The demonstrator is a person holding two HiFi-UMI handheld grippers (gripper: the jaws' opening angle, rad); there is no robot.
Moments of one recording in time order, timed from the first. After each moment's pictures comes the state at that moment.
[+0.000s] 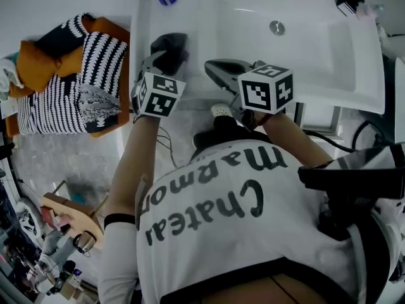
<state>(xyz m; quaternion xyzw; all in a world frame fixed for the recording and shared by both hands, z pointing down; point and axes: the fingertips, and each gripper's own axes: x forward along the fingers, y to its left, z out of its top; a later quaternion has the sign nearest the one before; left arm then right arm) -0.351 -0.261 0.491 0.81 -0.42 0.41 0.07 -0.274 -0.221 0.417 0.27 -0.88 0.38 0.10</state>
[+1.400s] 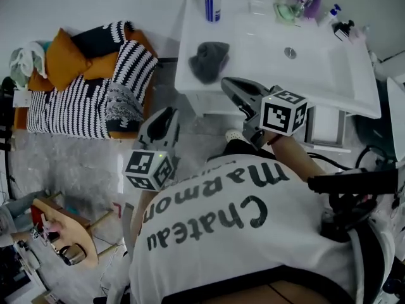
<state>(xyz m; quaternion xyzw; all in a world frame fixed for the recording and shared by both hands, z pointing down) -0.484 -0.032 0.344 0.84 -0.52 0.09 0.15 -0.360 -0.100 0.313 0.28 -0.91 0.30 0.00</state>
